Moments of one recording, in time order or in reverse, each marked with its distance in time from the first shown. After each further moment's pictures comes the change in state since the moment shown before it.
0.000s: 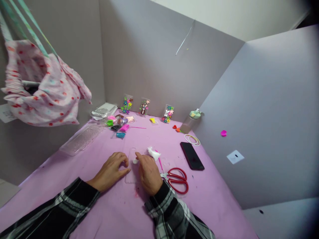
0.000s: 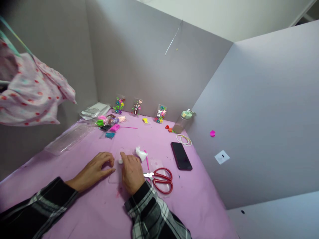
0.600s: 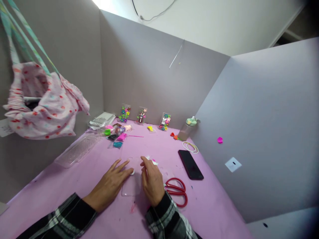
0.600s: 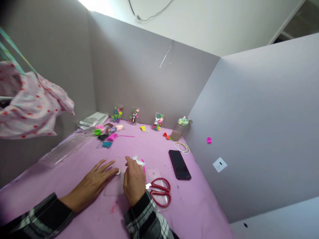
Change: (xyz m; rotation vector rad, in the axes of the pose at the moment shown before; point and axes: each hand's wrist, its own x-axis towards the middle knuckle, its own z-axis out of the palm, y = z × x) left_hand -0.001 -0.005 0.011 0.436 0.079 0.427; right_hand 0.004 0.002 -0.016 0.015 0.205 0.158
